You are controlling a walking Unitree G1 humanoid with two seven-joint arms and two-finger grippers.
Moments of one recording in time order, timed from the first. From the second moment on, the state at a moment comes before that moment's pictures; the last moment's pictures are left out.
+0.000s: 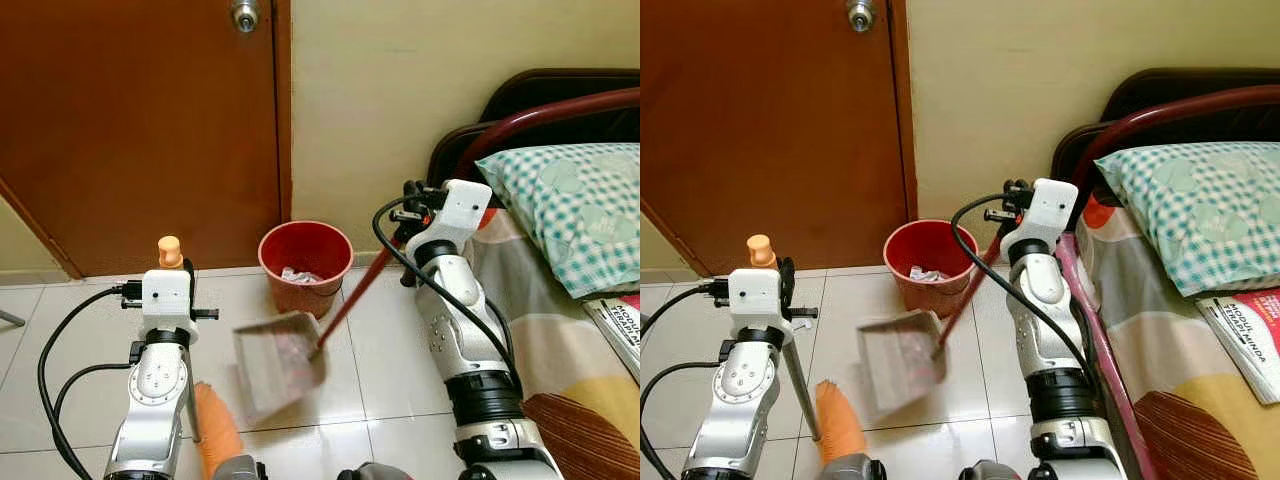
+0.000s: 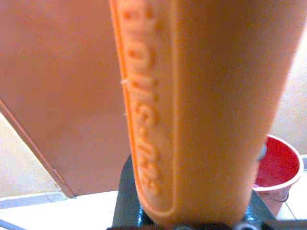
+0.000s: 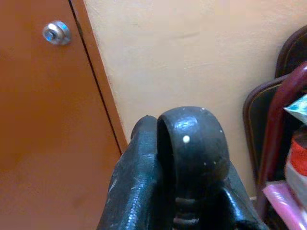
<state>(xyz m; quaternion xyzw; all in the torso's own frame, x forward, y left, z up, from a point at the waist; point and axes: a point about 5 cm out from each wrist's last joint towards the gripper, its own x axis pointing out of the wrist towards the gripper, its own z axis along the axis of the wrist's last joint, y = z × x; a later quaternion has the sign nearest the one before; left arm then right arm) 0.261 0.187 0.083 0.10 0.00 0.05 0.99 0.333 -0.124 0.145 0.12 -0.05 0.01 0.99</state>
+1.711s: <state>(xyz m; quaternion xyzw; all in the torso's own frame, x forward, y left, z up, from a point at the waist) 0.278 0.070 0.128 0.06 -0.11 -0.29 0.95 0.338 -0.128 0.098 0.00 -0.02 -0.10 1.00</state>
